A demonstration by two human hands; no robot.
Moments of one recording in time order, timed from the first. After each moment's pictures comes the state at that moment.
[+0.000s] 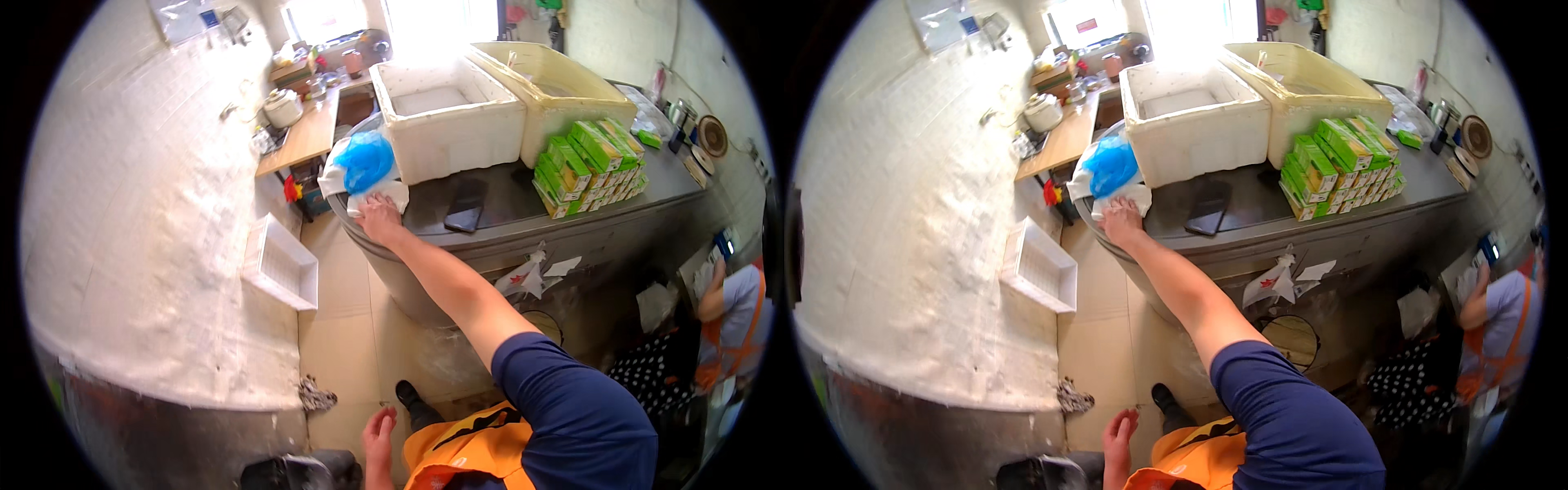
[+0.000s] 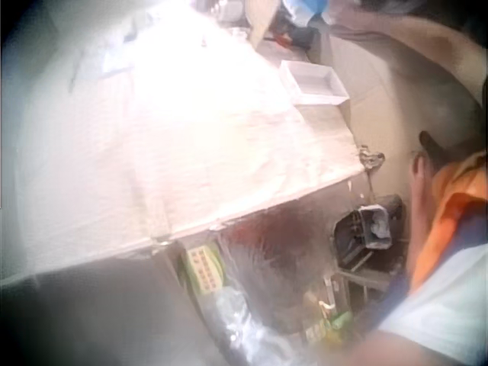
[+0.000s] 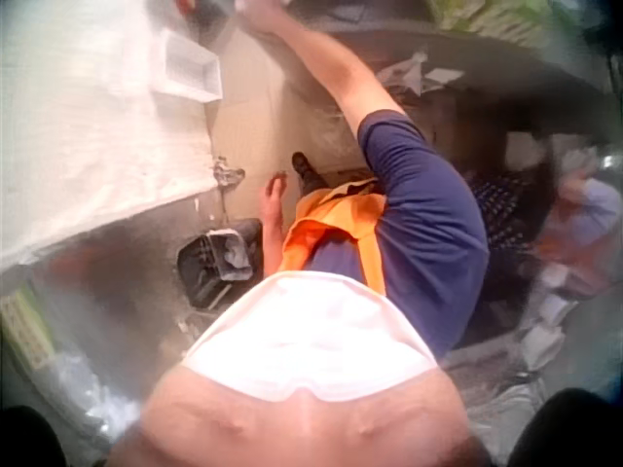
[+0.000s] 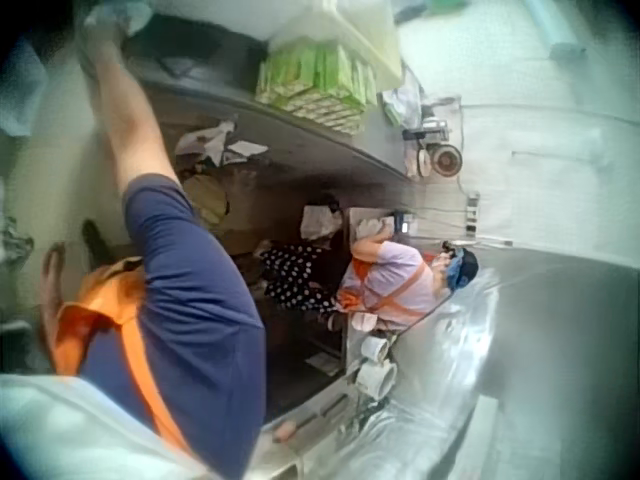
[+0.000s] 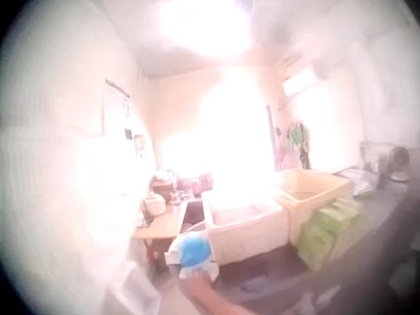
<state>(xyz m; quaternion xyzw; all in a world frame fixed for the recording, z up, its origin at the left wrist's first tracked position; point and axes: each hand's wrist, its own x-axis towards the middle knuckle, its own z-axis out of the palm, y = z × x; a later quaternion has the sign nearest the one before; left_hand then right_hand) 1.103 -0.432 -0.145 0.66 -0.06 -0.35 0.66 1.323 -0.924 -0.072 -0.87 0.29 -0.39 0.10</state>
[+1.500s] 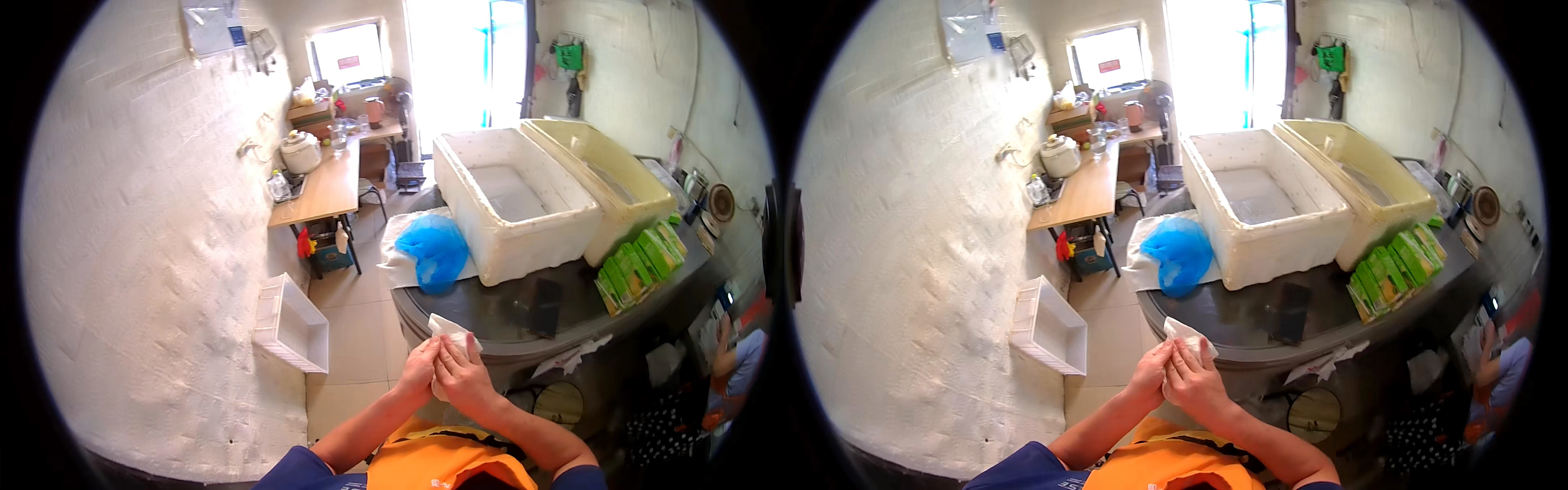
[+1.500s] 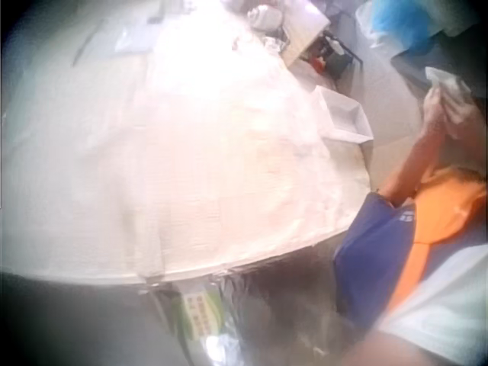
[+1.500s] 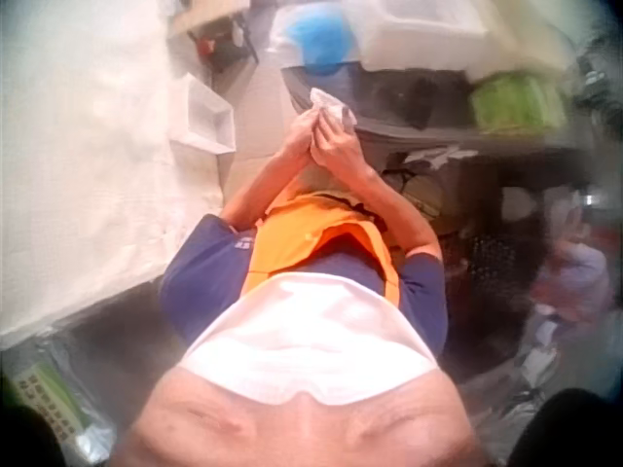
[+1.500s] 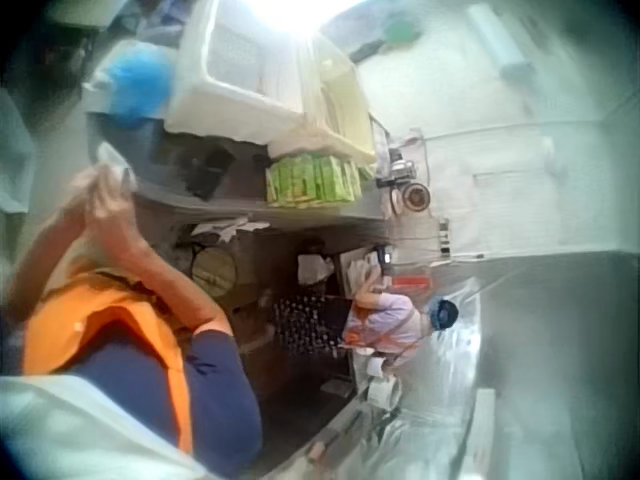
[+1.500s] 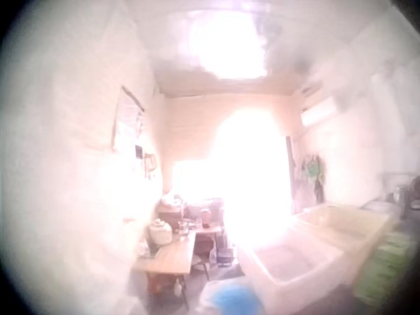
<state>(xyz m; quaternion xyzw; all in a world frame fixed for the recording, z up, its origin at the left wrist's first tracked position) 1.395 -0.738 0.021 0.39 -0.12 -0.63 0.66 1.259 -0.781 0.024 -0.95 0.16 -0.25 -0.09</state>
